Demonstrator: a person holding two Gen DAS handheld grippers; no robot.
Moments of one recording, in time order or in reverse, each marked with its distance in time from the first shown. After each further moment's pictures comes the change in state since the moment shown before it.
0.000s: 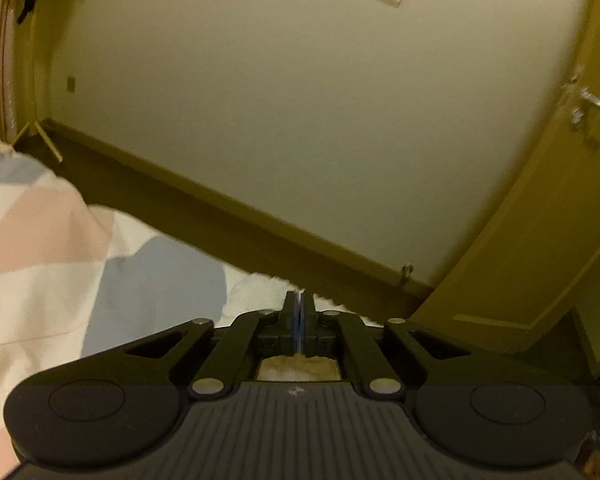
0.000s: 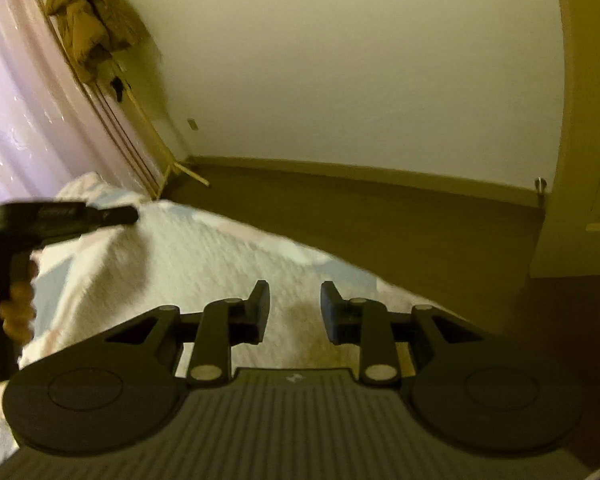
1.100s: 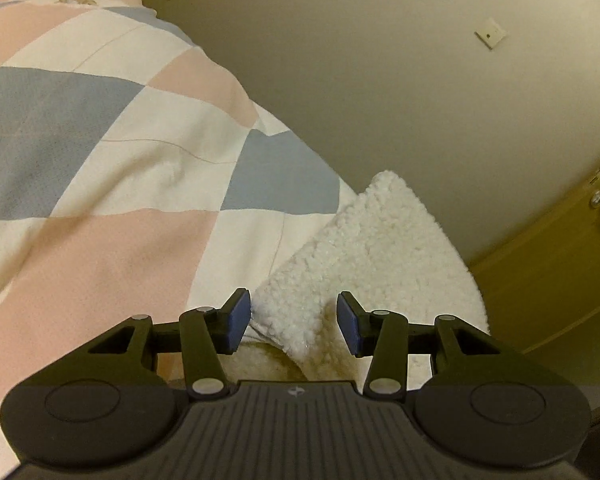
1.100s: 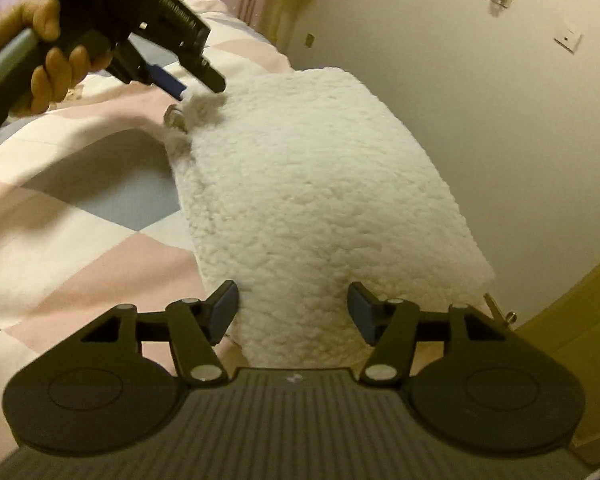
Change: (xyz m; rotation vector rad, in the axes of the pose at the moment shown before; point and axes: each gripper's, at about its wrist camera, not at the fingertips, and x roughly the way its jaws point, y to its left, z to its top) left arm -0.099 0.101 -0.092 -0.363 0.040 -0.051; right arm -0.052 0.132 -0.117 -0.769 0.114 -0.076
